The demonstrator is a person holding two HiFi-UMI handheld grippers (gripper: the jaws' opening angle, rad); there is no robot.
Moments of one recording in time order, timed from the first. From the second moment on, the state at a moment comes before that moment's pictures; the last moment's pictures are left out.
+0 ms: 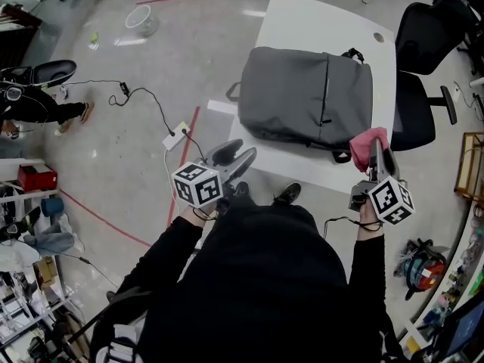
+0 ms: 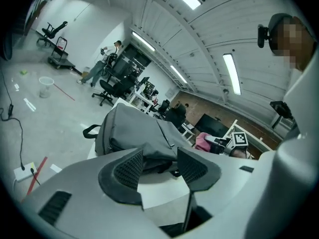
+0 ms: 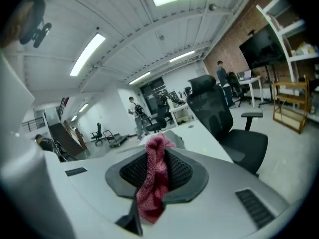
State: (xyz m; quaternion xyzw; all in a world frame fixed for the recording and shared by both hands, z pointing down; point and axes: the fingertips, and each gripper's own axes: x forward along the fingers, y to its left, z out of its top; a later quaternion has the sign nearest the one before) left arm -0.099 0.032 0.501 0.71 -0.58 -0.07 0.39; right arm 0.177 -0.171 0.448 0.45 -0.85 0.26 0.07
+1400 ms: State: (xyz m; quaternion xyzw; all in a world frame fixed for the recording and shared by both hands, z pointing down) left arm -0.235 -0.035 0.536 0.74 -0.50 -0.04 0.44; right arm -0.190 -0.039 0.504 0.14 -0.95 0.15 0.24
